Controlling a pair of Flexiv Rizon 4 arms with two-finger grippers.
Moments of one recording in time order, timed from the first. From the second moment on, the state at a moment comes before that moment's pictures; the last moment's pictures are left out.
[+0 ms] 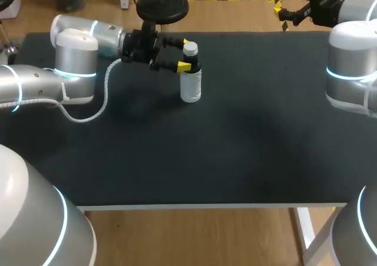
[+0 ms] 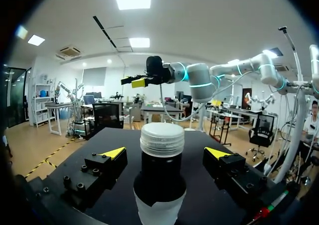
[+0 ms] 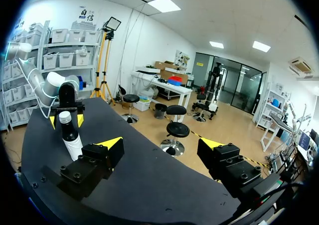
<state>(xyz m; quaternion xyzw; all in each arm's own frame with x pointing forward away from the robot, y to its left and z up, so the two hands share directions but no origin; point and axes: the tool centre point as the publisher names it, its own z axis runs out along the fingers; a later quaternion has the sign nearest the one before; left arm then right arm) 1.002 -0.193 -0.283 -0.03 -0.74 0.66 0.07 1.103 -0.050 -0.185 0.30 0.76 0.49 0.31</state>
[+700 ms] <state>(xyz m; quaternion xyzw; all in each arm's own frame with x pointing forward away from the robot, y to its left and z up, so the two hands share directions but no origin) 0.999 -0.205 -0.288 -0.04 -0.75 0.66 0.08 1.103 -0.050 -0.185 0.30 0.76 0.49 0.31</state>
